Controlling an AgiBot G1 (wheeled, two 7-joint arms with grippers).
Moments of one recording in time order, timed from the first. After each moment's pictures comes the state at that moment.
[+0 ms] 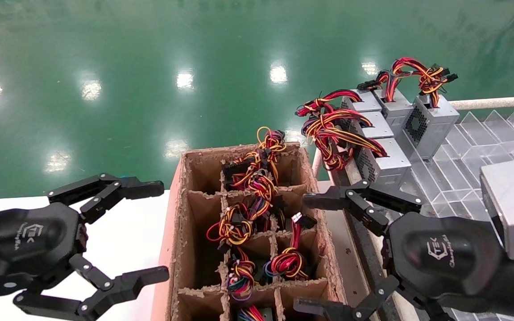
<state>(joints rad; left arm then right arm) -1.09 0.54 0.43 -1.22 0.61 1.41 -0.10 1.07 -0.61 -0.28 1.28 -0.73 -1.50 0.19</state>
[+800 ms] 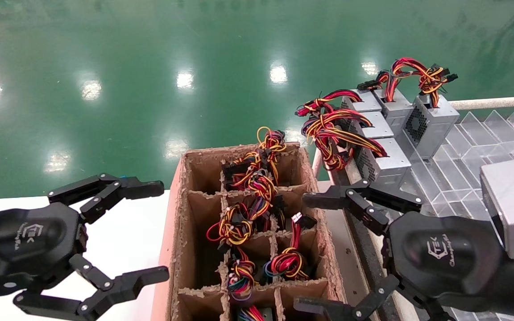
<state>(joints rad) -1.09 0.54 0.43 -1.22 0.61 1.41 -0.10 1.07 -0.61 -0.28 1.28 -0.73 -1.49 0.19</state>
